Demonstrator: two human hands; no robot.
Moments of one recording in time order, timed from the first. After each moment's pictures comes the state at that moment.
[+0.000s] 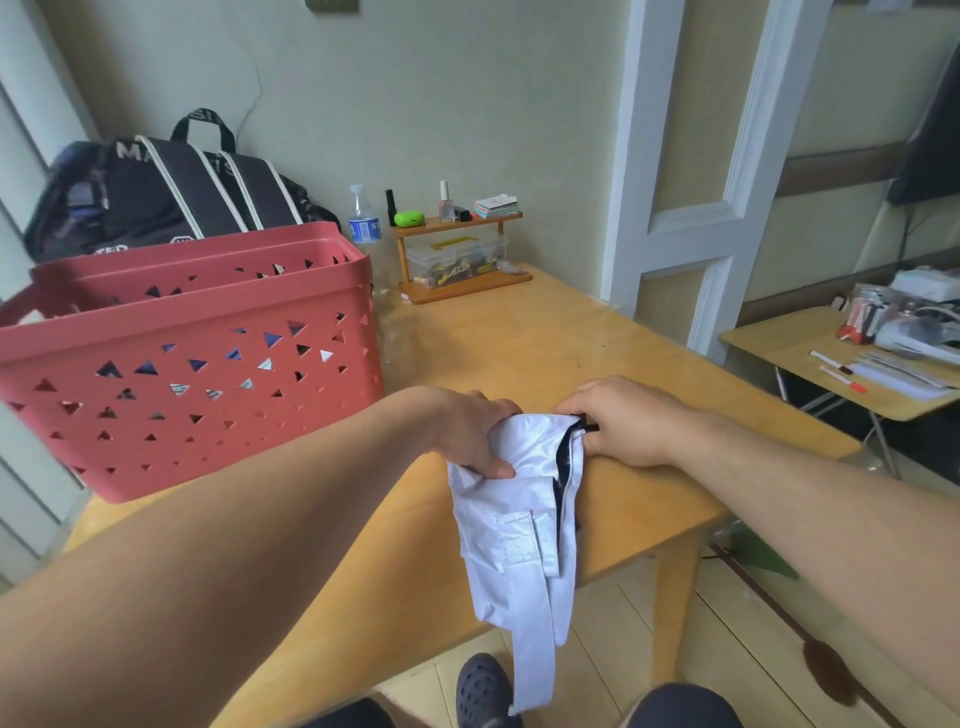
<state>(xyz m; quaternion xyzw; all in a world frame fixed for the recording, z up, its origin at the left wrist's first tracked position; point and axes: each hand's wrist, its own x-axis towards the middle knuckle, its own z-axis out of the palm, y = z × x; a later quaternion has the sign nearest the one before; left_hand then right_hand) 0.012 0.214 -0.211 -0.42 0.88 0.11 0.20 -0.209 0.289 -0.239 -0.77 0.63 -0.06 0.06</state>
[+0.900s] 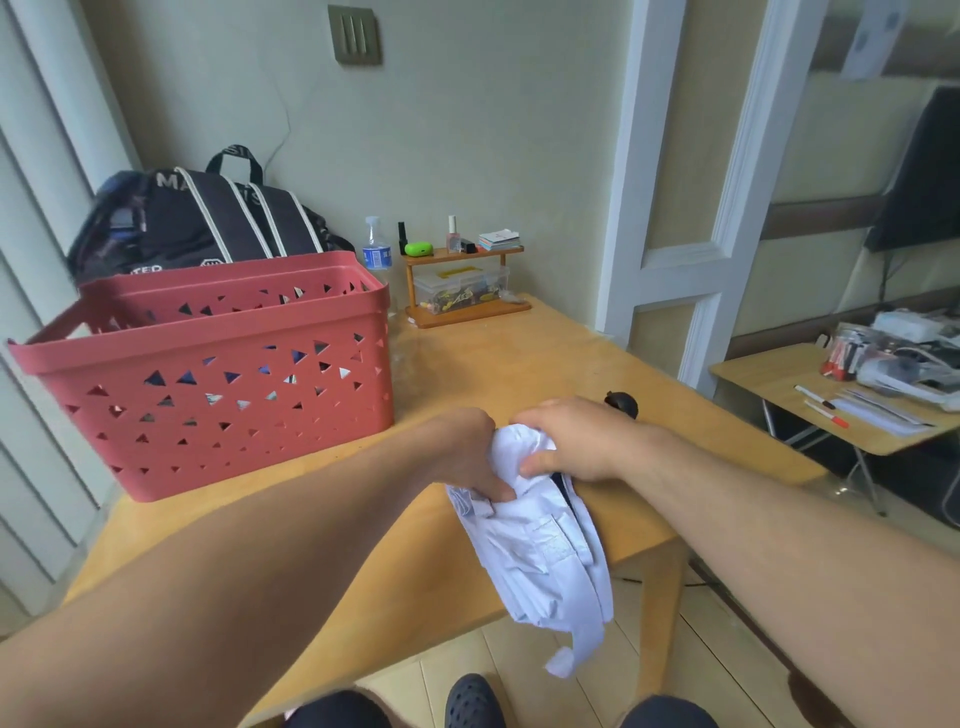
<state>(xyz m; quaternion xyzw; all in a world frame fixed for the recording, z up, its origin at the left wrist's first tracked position) 0.019 0.251 -0.208 -0.47 0.88 0.03 0.08 -0.154 0.301 -0.209 -0.76 0.65 -0.02 0.08</state>
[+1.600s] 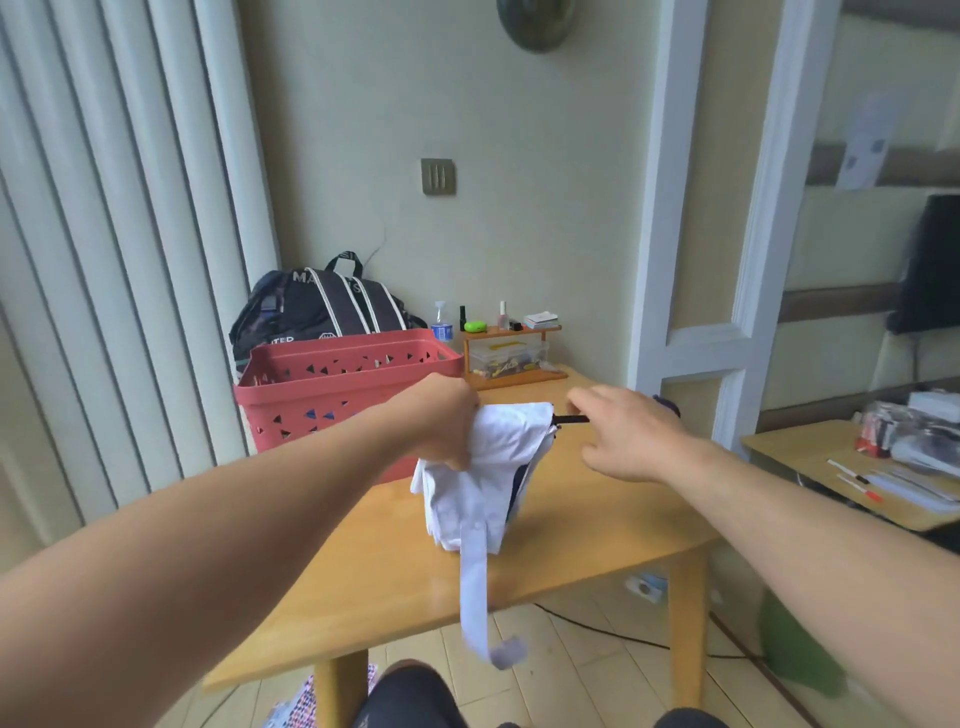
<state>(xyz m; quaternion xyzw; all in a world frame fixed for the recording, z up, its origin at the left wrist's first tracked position) 0.137 0.365 -0.074 -0.47 0.87 -0.15 -0.02 -0.112 0.406 -0.119 -0.73 0.66 -0.12 -0.13</state>
